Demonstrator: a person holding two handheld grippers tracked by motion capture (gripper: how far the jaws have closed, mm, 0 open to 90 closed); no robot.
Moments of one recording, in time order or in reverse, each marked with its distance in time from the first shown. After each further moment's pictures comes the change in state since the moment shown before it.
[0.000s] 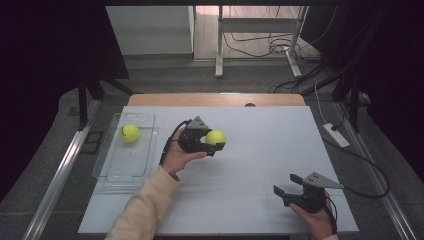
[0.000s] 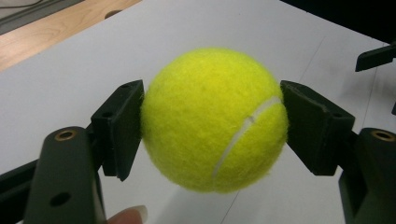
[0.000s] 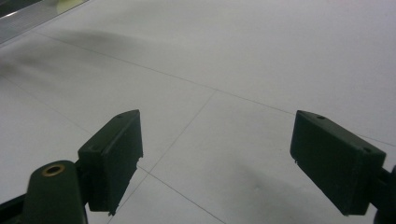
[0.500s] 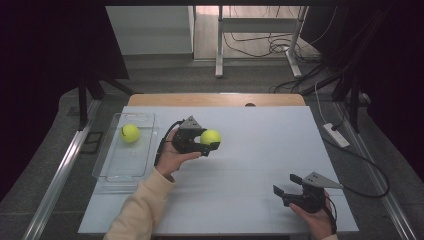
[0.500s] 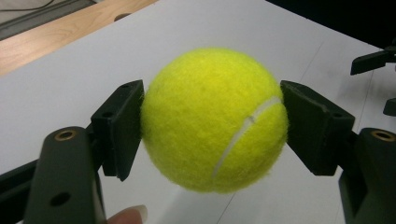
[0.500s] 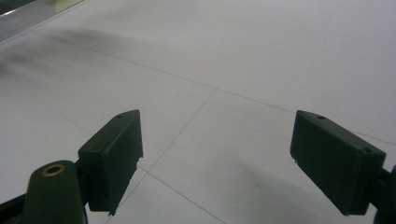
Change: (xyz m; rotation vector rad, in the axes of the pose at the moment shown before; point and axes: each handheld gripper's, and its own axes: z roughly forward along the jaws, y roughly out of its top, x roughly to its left) left arm 0.006 -0.006 -0.015 -0.025 0.004 -0.018; right arm 0.000 0.000 0.001 0.005 -0.001 0.001
